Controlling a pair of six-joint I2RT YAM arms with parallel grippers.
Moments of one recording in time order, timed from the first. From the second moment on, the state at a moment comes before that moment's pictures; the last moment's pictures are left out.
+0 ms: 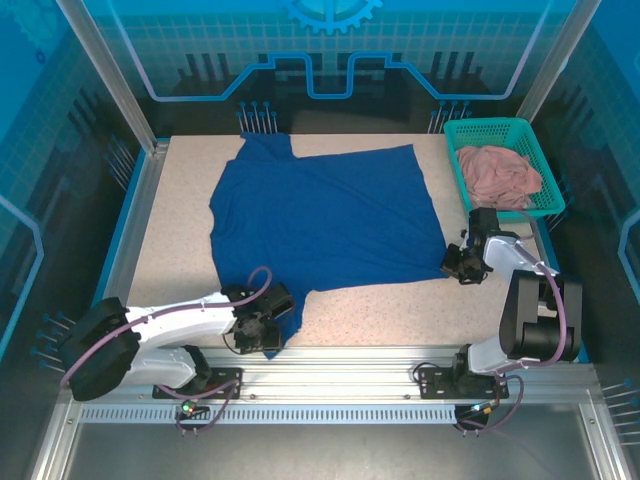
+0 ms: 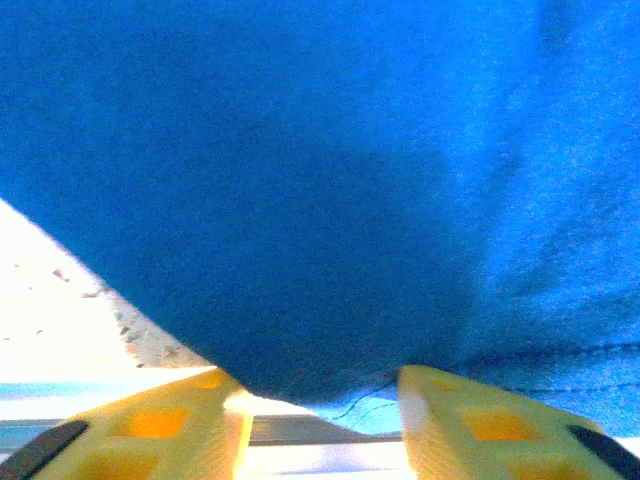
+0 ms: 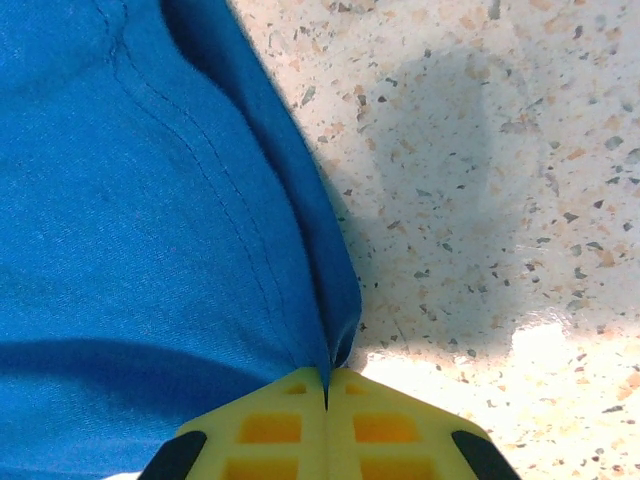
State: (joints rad) left arm -0.90 1.26 0.55 -0.82 0.09 -1.01; right arm -0.15 1.48 0.79 -0.65 -0.14 0.33
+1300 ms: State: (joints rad) left arm -0.36 1.00 0.81 -0.96 0.12 -0.73; right arm -0.16 1.48 0.89 -0.65 -0.21 0.34
